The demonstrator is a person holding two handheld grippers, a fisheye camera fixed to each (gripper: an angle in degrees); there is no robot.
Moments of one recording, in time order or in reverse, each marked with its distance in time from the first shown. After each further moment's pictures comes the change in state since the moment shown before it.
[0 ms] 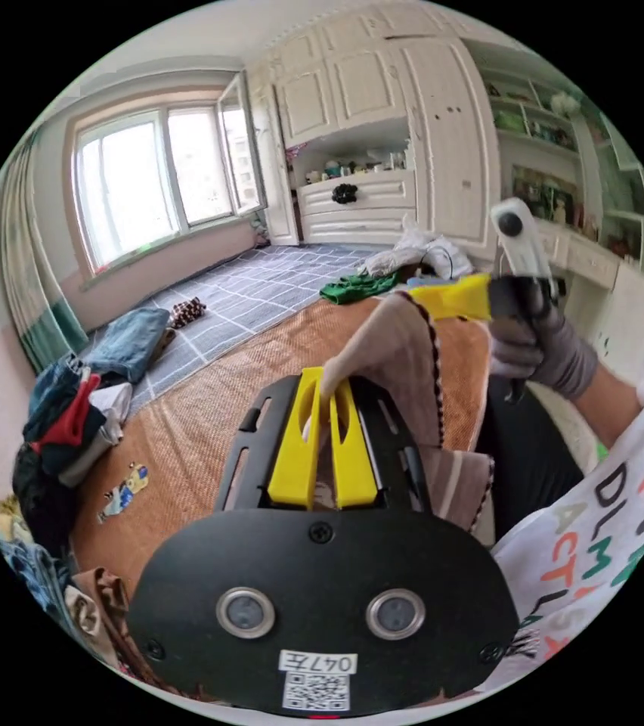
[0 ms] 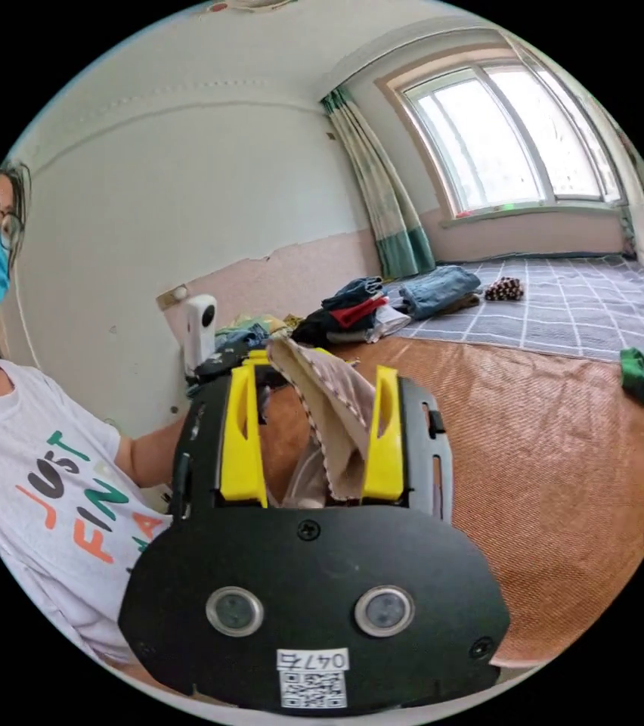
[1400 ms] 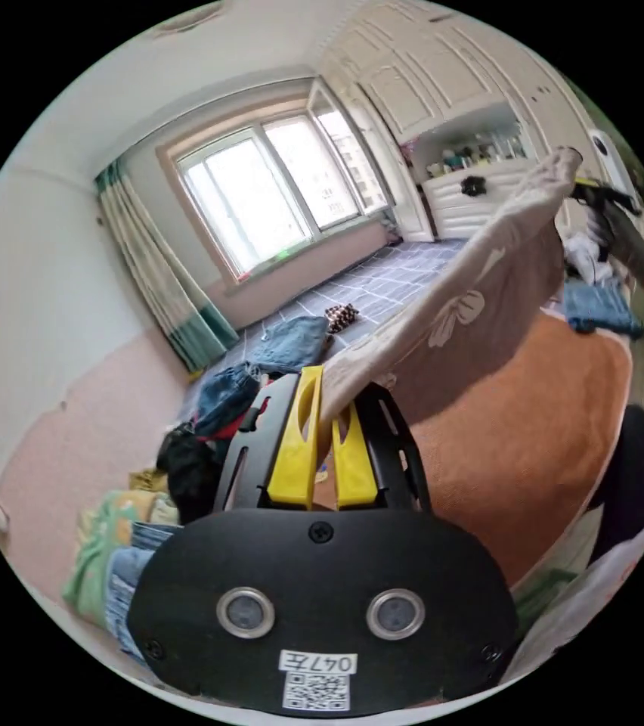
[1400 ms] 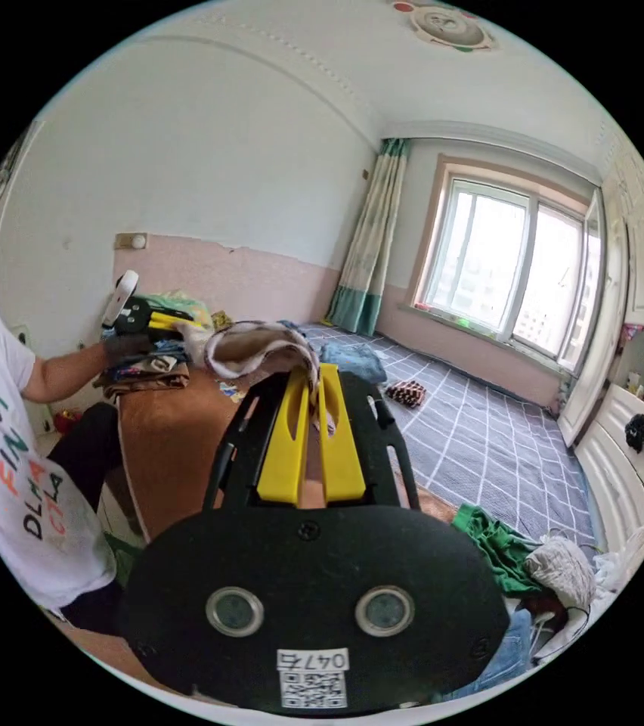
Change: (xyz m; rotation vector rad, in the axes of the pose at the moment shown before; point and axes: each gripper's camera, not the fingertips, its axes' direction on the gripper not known) left arm -0.067 -0.150 -0.013 -0.086 -0.604 0.072; right arm 0.031 -0.149 -0.015 0.035 0.430 -0.458
